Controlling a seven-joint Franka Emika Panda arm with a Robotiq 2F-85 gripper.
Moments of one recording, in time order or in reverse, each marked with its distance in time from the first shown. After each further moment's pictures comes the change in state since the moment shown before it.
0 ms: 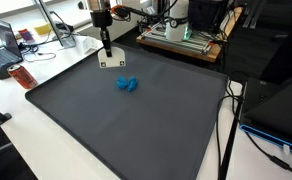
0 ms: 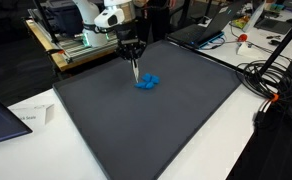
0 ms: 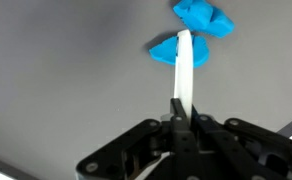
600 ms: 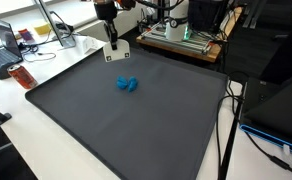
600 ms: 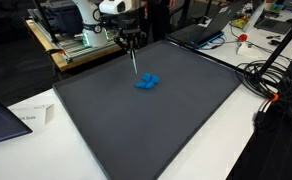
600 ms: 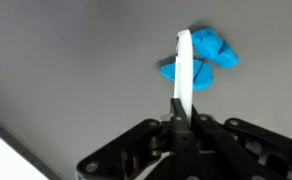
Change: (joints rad) arm 0.020 -0.085 0.014 -0.005 -0.189 -0.156 0.020
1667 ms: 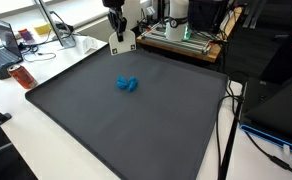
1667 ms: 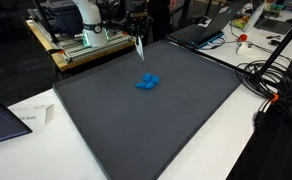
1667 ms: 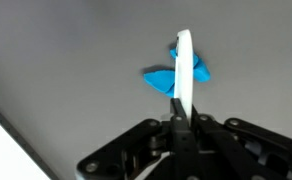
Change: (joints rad) arm 0.023 -0.104 0.054 -0.001 -0.044 -0.110 -0.009
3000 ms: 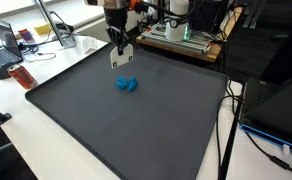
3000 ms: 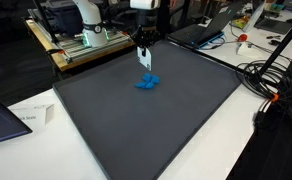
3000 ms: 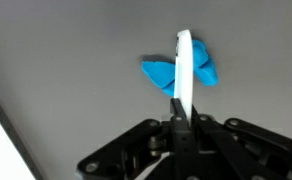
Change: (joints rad) arm 0.022 0.153 0.040 0.057 -0.168 0.092 -0.015
